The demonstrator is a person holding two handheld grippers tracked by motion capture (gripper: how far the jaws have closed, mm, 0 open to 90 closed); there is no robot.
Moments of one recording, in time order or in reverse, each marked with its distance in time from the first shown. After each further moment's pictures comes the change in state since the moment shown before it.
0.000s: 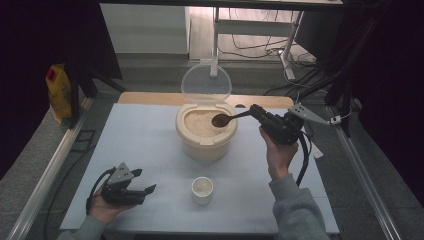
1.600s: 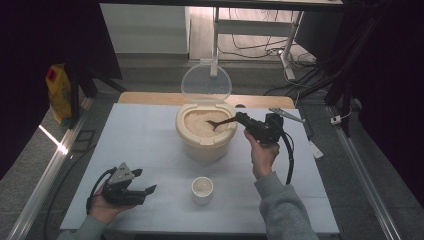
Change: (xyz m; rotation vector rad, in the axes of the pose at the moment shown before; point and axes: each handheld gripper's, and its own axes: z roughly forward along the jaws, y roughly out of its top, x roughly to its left) left arm 0.000 0.001 0.001 0.005 -0.001 0.005; right arm -0.012 -0.040 0.041 0.127 -0.016 0.251
